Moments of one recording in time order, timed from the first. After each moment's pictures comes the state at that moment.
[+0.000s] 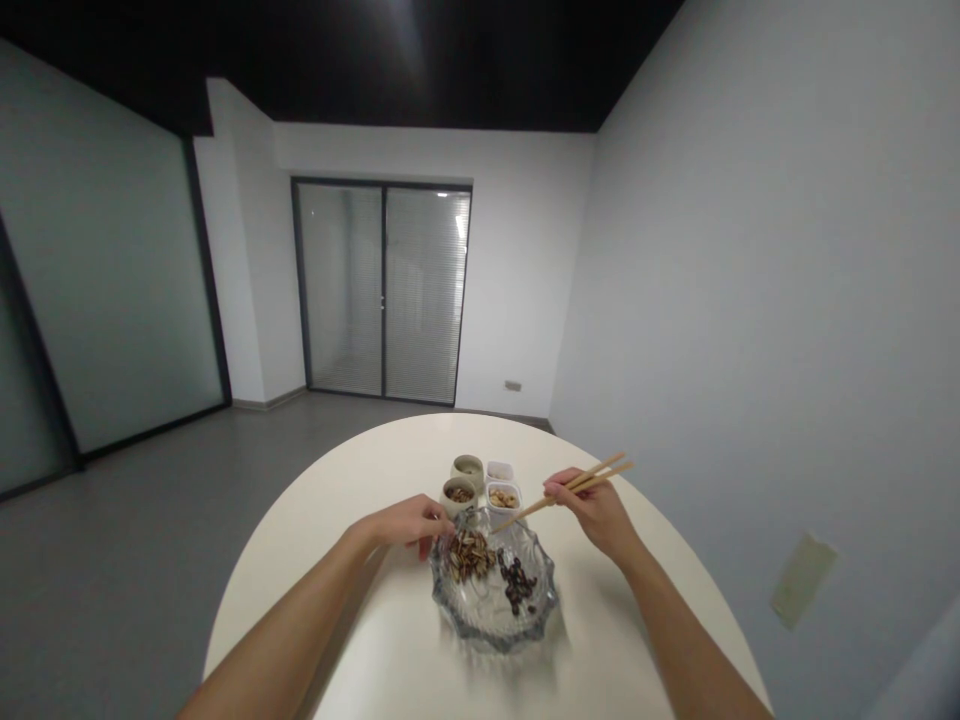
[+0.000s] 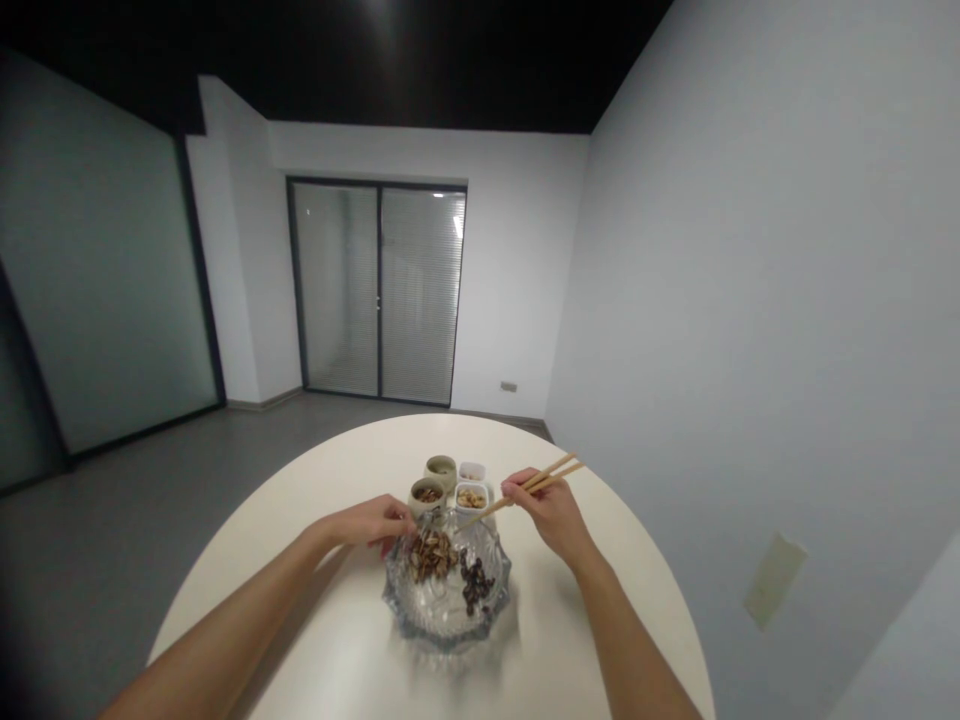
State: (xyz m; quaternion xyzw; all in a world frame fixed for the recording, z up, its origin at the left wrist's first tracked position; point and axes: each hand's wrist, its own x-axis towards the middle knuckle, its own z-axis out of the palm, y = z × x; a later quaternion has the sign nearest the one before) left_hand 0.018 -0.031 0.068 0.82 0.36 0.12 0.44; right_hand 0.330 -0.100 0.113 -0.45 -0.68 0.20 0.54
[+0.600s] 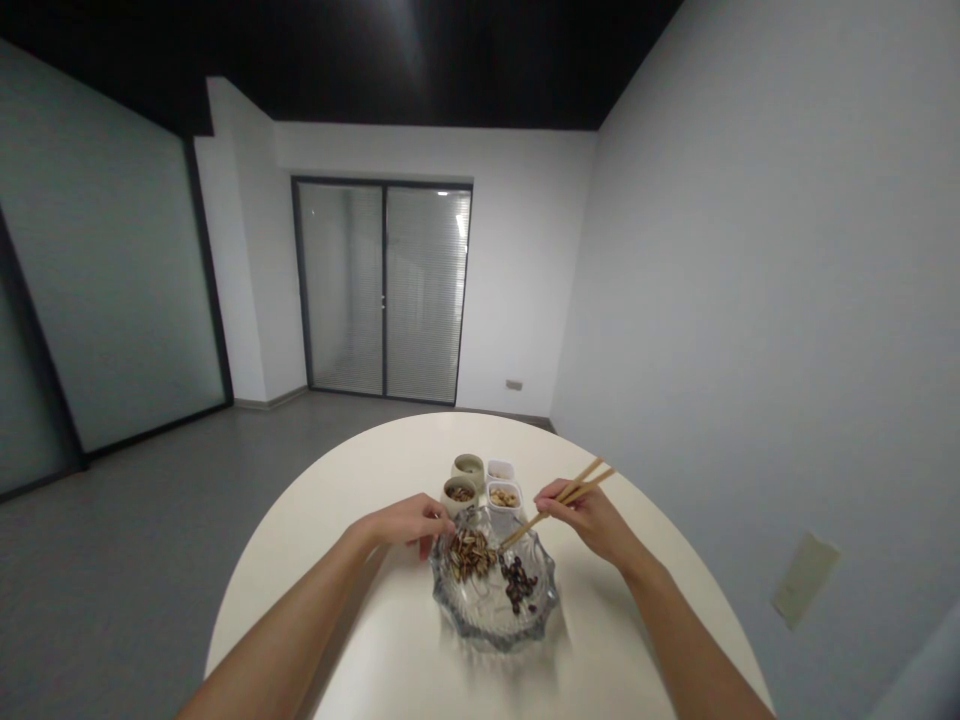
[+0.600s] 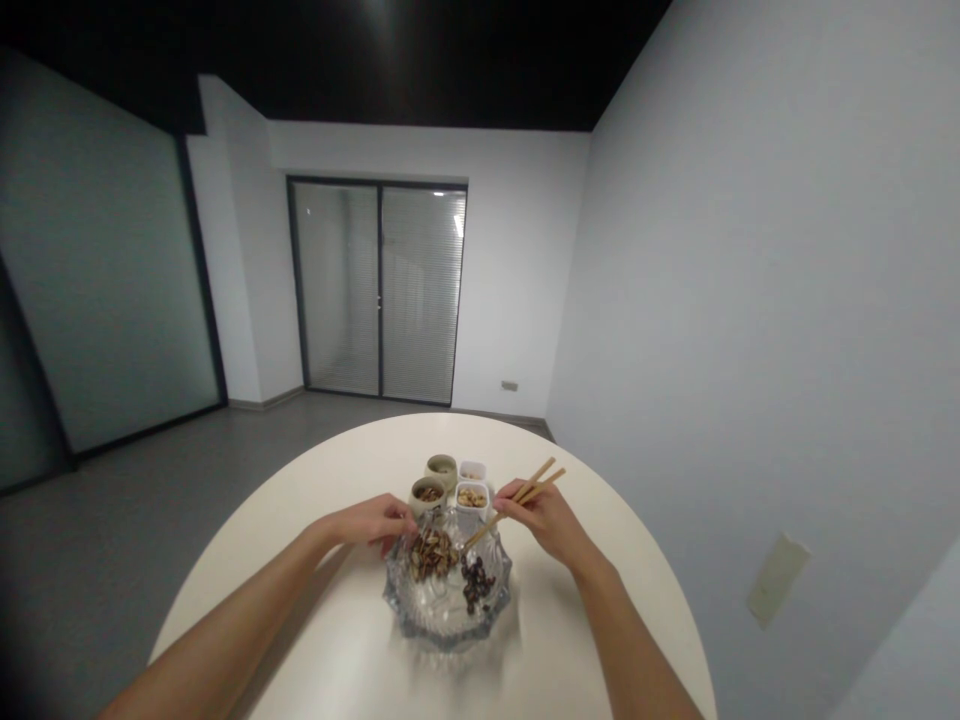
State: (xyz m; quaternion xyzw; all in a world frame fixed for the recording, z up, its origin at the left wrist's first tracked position) left_hand 0.018 -0.033 0.072 0.82 0.37 0.11 0.43; right_hand 0.328 -0.110 0.117 -0.45 -0.74 0.23 0.45
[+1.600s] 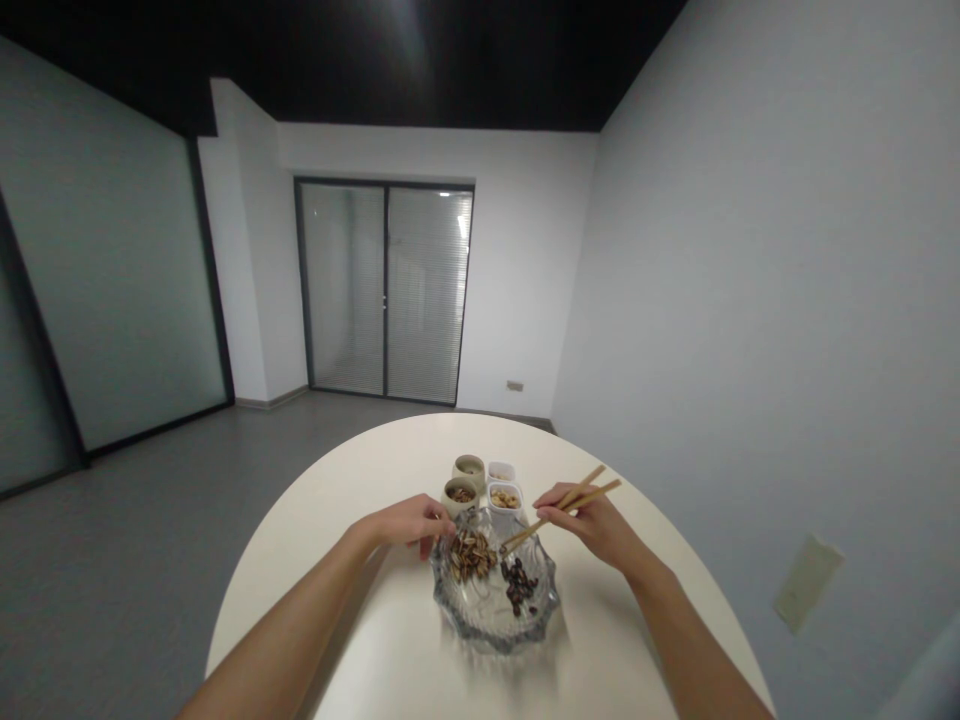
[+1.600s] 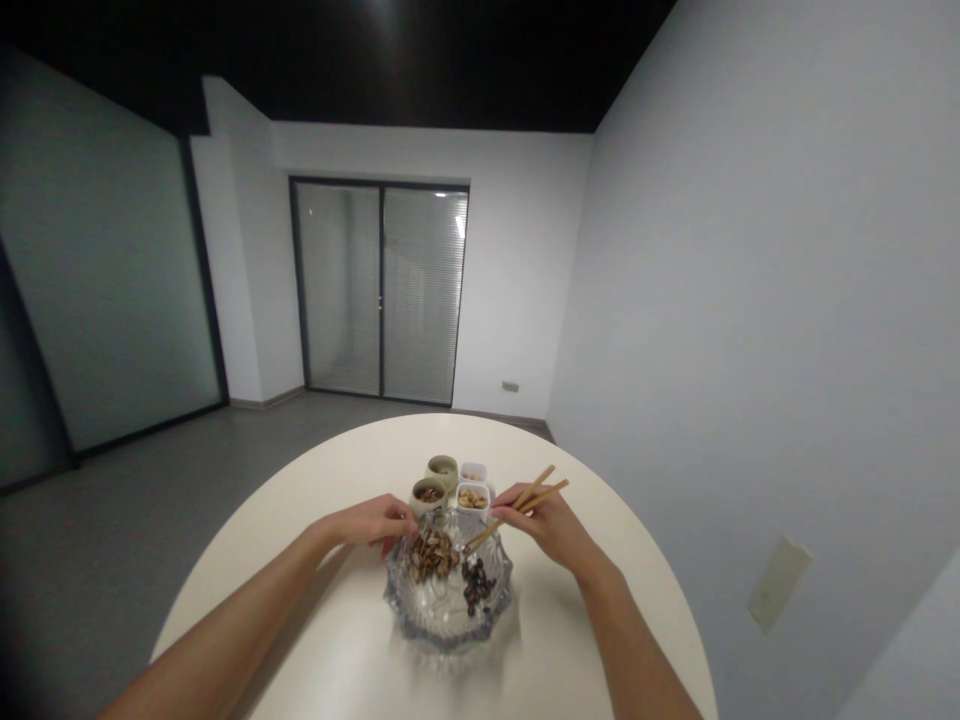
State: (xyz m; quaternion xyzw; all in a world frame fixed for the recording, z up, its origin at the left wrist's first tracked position) left_hand 0.017 -0.031 0.069 0.82 0.36 0.12 0.43; right_hand 0.333 -0.111 0.115 -0.43 -0.78 0.20 0.41
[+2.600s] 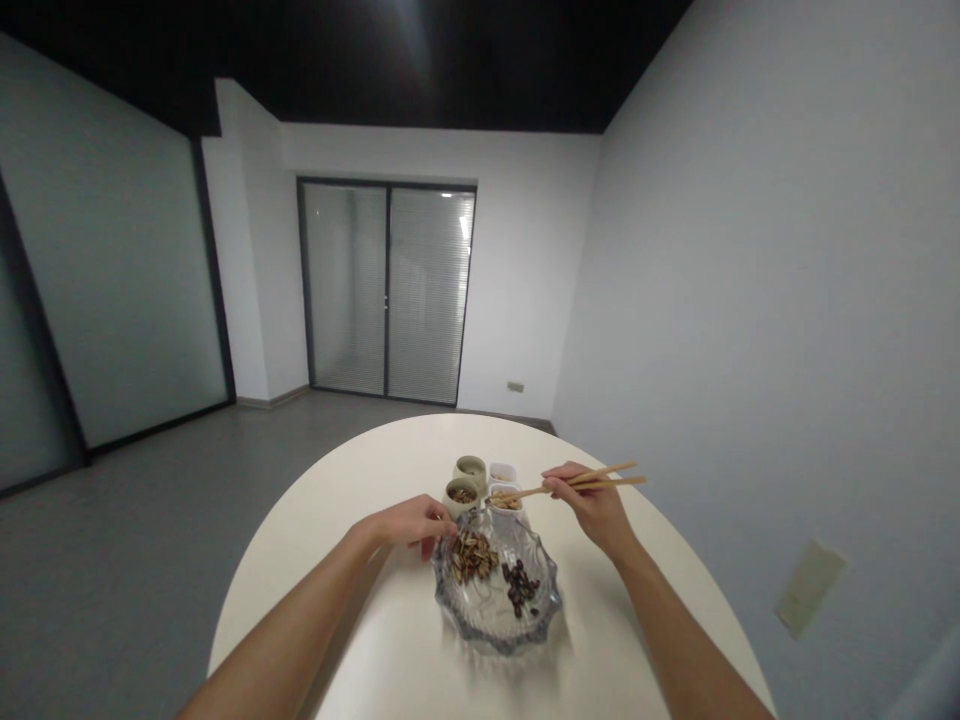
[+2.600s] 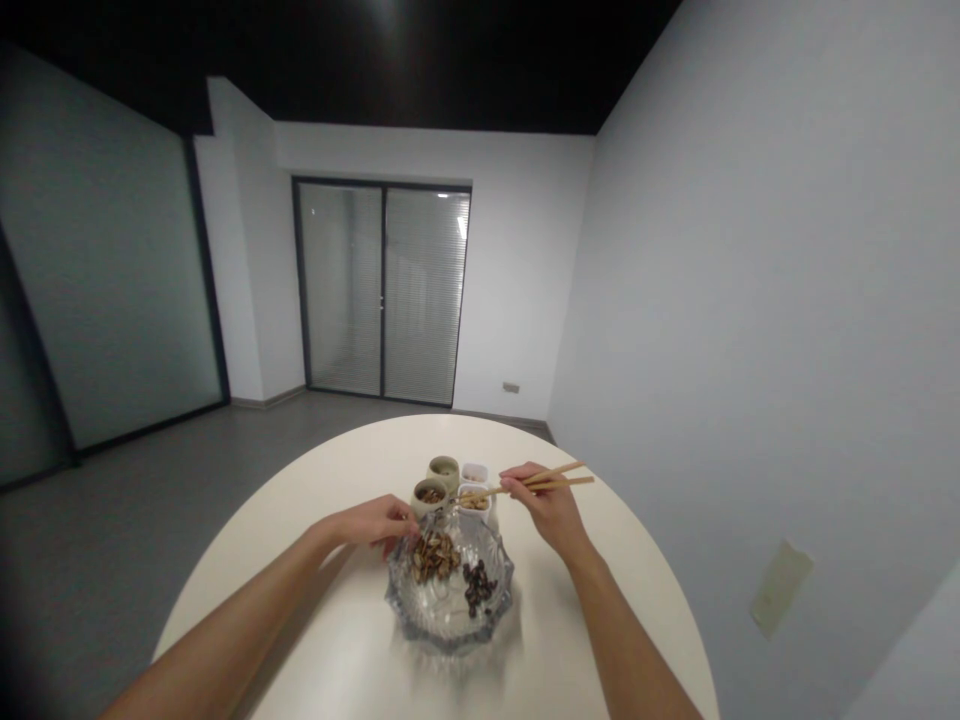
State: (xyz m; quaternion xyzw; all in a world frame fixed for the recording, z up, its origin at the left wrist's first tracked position) left_hand 0.016 -0.029 0.068 0.81 0.35 0.12 0.44; right_hand 0.323 -0.089 0.115 -0.40 -0.68 0.19 0.58
